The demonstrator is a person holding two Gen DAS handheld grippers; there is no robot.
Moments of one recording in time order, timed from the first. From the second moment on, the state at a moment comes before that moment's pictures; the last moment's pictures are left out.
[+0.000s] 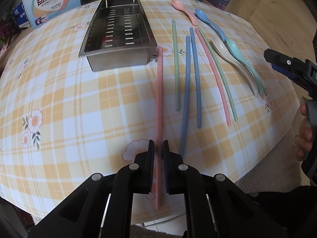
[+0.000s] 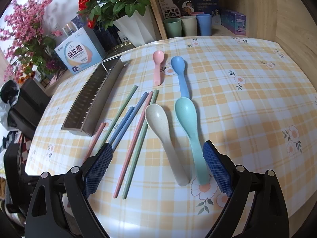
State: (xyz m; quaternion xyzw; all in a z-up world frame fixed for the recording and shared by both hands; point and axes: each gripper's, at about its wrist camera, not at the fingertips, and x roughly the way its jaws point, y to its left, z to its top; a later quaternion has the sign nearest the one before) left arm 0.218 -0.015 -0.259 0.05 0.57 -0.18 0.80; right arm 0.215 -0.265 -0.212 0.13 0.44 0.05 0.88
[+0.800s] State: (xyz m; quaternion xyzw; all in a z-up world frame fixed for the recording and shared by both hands) left arm 0.241 -0.028 -0.260 0.03 0.52 -0.15 0.84; right arm 0.228 -0.270 -0.246 0.09 0.47 0.08 0.87
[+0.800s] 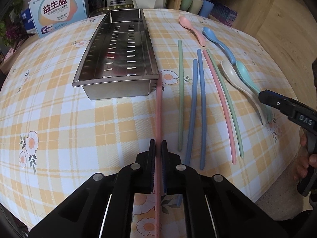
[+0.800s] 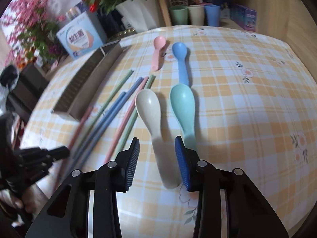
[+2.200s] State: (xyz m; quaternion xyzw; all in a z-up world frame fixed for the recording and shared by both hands) left arm 0.240 -0.010 -0.245 0.00 0.51 -0.18 0.84; right arm 0.233 -0.267 -0.244 0.15 0.44 0.08 0.88
